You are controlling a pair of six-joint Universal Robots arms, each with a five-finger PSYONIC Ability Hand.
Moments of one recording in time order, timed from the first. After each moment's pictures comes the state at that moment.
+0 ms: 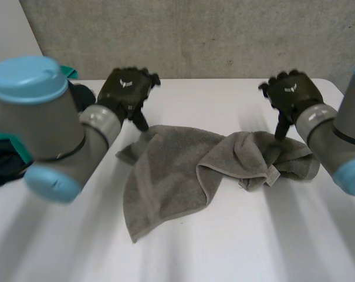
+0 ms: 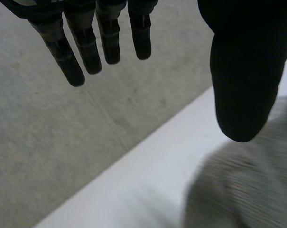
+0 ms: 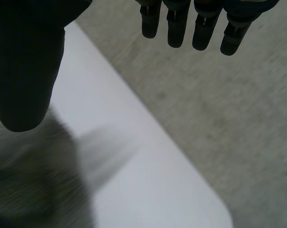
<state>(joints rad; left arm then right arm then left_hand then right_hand) 4.17 -2.00 -1.29 3.23 -1.53 3.39 1.89 -1.15 1.30 0.05 1.51 2.59 0.34 0.34 0.34 0.34 0.17 0.22 0.21 0.21 0.21 0.04</state>
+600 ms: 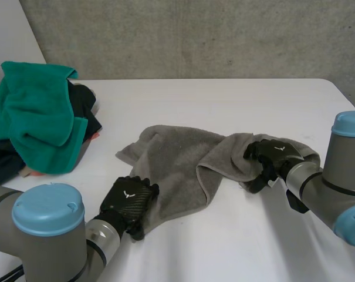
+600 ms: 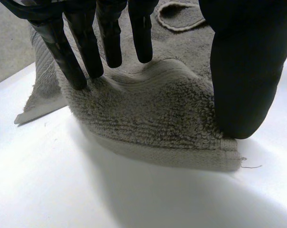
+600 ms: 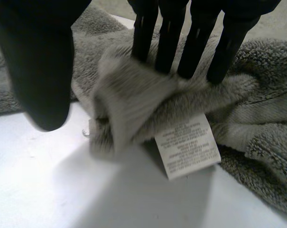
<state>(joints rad) 4.09 -1.94 -1.92 3.43 -1.60 3.40 1.88 -1.09 1.58 -0.03 1.41 3.06 0.39 0.39 0.39 0.39 0.22 0.58 0.57 0.57 0.57 0.40</state>
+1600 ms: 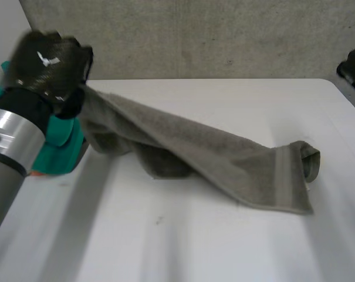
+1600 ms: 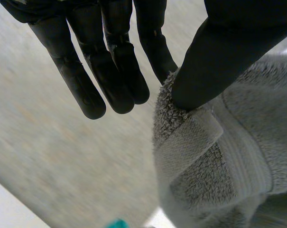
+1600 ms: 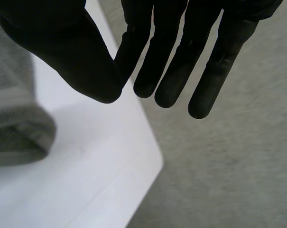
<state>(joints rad) 4.28 -1.47 -1.69 3.31 -1.55 3.62 1.67 -1.52 1.26 0.51 1.41 2.21 1.14 1.19 1.19 1.20 0.98 1.13 1.17 1.19 1.20 1.01</state>
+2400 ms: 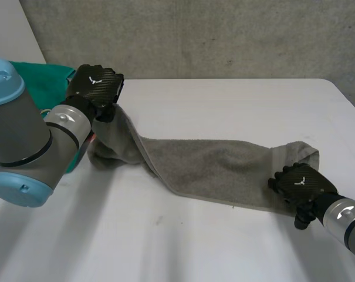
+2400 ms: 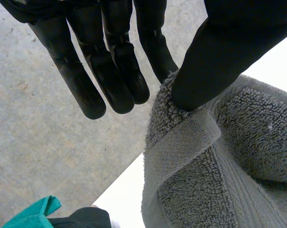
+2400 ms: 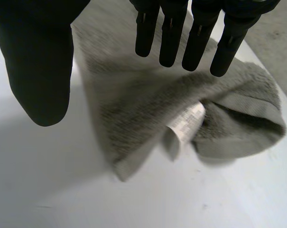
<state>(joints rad) 4.30 -1.91 -1.41 3.31 -1.51 3.56 1.65 -1.37 2.01 -0.09 1.21 2.30 1.14 1.20 1.19 1.20 0.98 0.43 0.42 0.42 0.43 0.26</state>
